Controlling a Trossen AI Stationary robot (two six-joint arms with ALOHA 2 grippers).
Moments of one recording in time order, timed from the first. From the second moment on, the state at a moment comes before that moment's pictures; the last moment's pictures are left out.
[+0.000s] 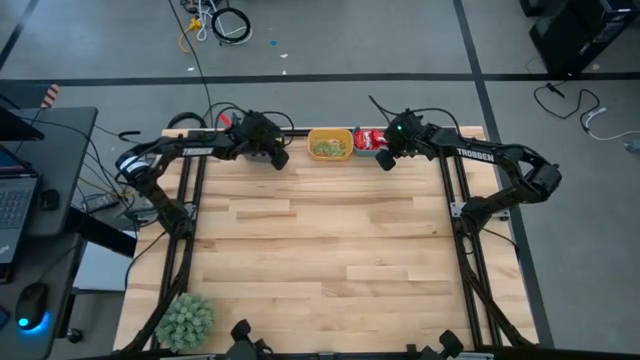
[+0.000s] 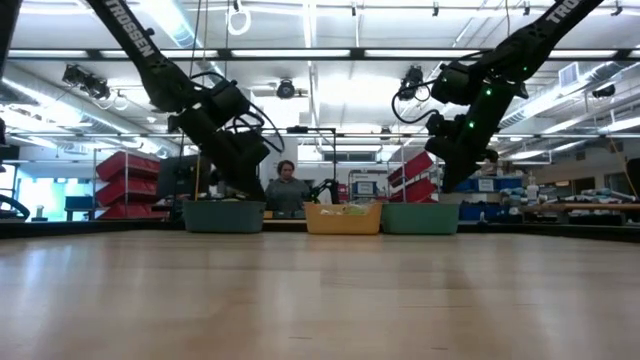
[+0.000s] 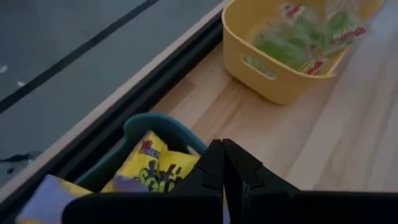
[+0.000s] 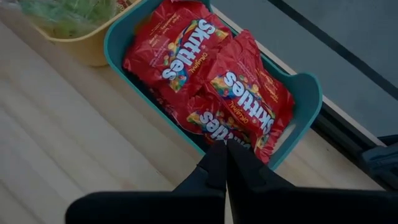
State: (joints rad) left arm 0.77 1.62 0.83 0.09 0.10 0.03; right arm -0.77 1.41 0.81 -0.35 0.12 0.03
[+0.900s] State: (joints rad) left arm 0.87 1.42 0.97 -0.60 -0.23 -0.14; right arm -0.77 1.41 0.81 -0.37 0.12 0.02
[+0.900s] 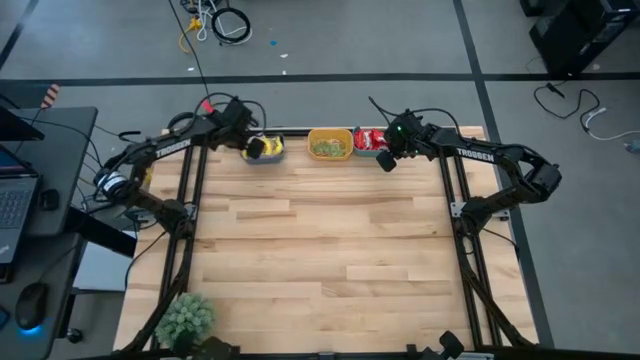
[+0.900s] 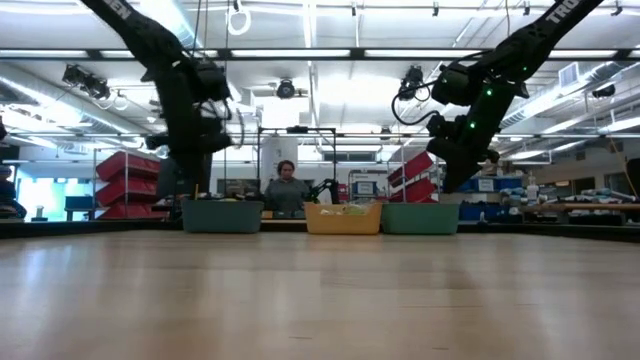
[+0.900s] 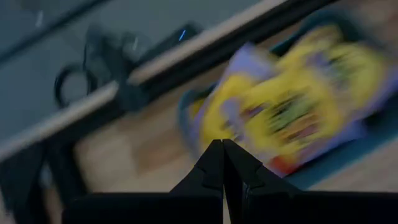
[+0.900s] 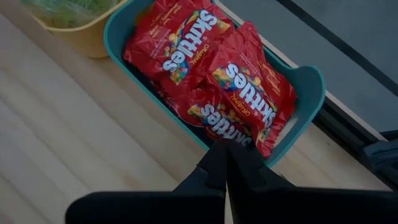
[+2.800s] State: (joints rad) left arm 0.86 1.48 0.80 -0.18 -0.10 -0.24; right arm -0.76 1.41 0.81 -0.37 0.08 0.00
